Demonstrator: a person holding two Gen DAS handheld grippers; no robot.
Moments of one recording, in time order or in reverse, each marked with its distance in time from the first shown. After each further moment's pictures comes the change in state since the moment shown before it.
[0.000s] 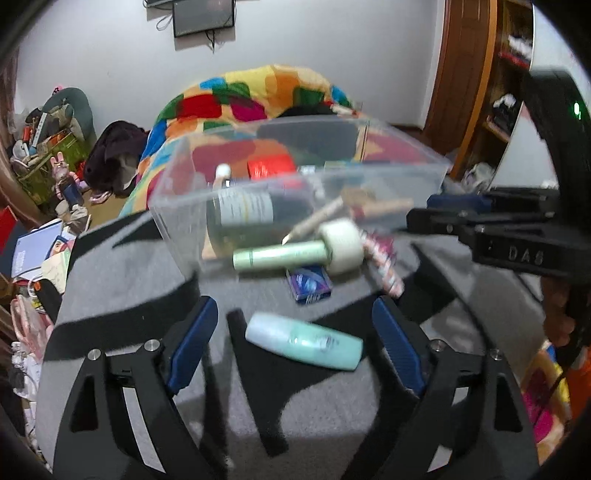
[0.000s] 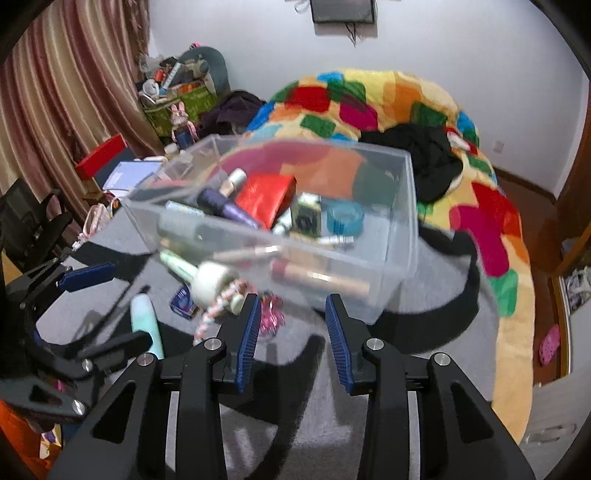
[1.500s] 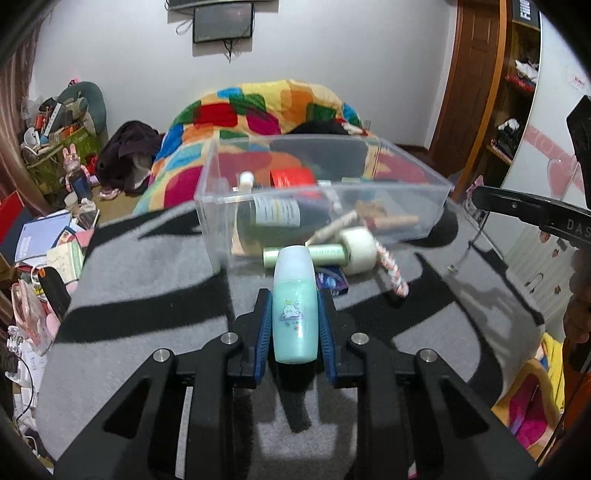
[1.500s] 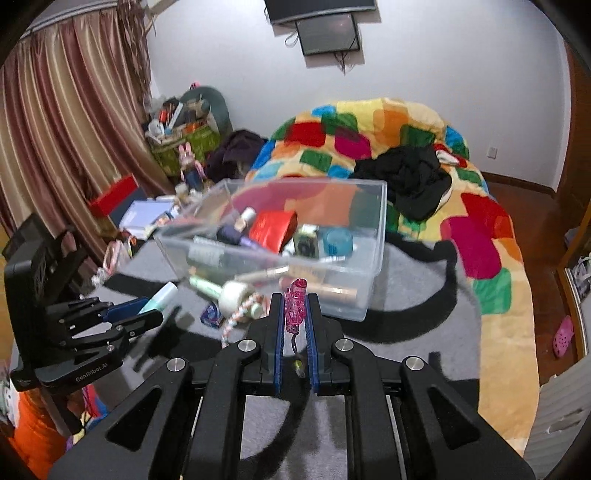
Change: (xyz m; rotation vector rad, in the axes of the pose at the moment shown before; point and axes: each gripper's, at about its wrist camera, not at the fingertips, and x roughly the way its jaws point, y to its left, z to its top) left arm -0.031 0.026 -0.008 -0.073 -0.085 -0.025; right arm -0.065 -0.005 -0.010 0.071 -0.169 0.048
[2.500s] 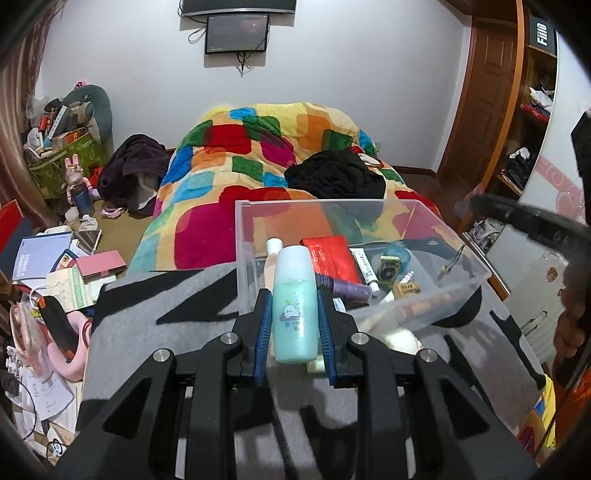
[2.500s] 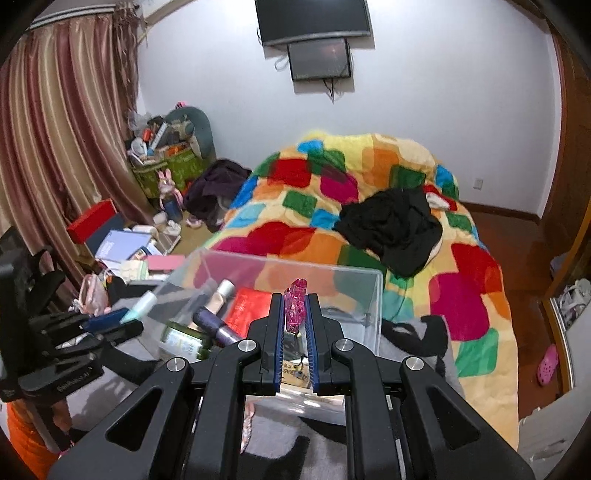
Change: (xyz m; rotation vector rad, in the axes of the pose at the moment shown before) left arm 0.028 0.041 0.075 -0.043 -0.041 0.005; right arm 0.037 0.006 0.077 -0.026 -0.060 -0.091
